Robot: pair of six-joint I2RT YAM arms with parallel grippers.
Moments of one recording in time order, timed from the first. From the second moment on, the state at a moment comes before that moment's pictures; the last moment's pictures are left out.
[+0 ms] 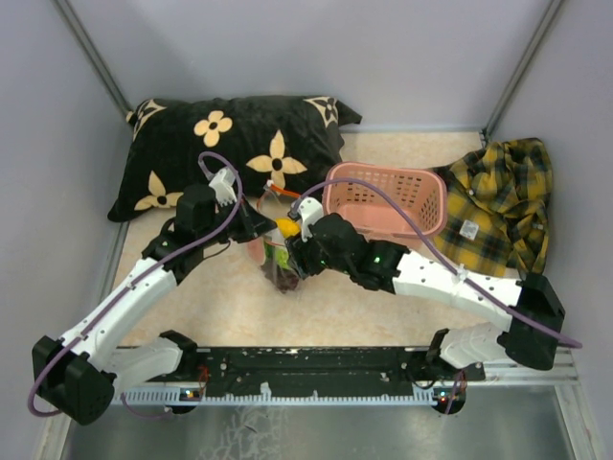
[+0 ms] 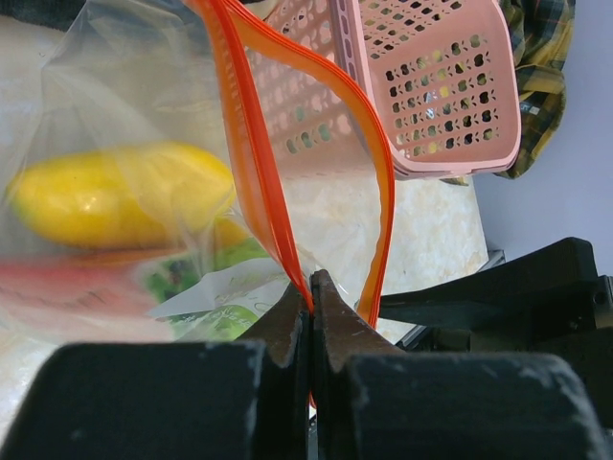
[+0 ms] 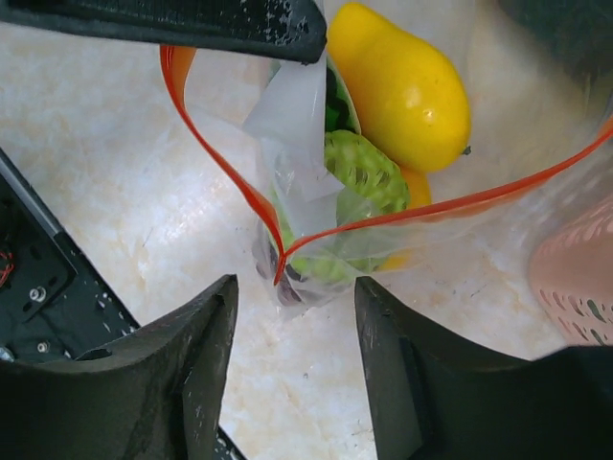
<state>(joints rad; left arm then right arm) -0.49 1.05 0.86 -0.22 0.28 -0.69 1.06 1.29 1.01 -0.28 0.12 0.24</state>
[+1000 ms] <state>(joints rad) -0.48 0.96 0.86 -0.20 0.16 -0.66 1.02 1.37 1.12 -0.27 0.17 -0.09</state>
